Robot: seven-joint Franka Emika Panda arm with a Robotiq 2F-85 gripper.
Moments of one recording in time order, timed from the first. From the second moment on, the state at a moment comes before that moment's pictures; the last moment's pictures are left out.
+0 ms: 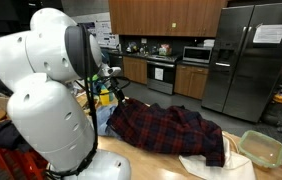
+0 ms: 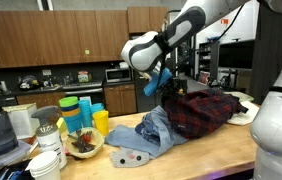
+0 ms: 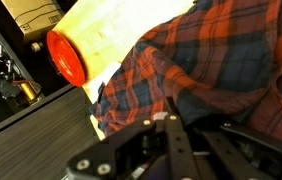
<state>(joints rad) 0.31 -0.22 0.40 -2.19 -0.44 1.42 1.27</state>
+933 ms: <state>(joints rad) 0.30 -0.22 0.40 -2.01 -0.93 1.33 0.88</state>
